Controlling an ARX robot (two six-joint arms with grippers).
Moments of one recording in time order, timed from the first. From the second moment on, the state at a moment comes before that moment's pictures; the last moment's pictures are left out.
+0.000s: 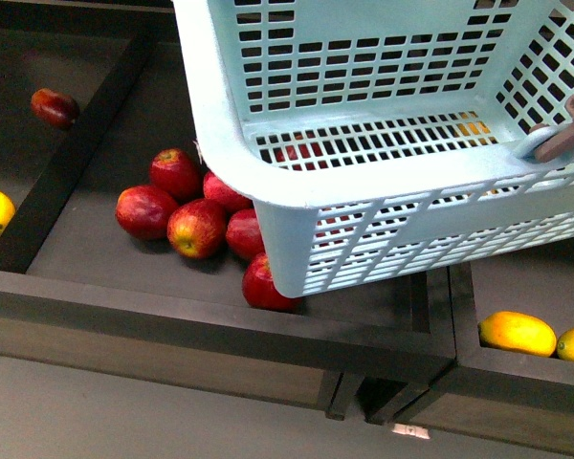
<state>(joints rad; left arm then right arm) -0.76 1.99 1.84 -0.42 0.12 -1.07 0.00 0.00 0.02 0.00 0.00 0.00</state>
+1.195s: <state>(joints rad) -0.76 1.99 1.84 -0.42 0.13 -1.06 -0.53 1.89 0.70 0.39 0.11 0.11</state>
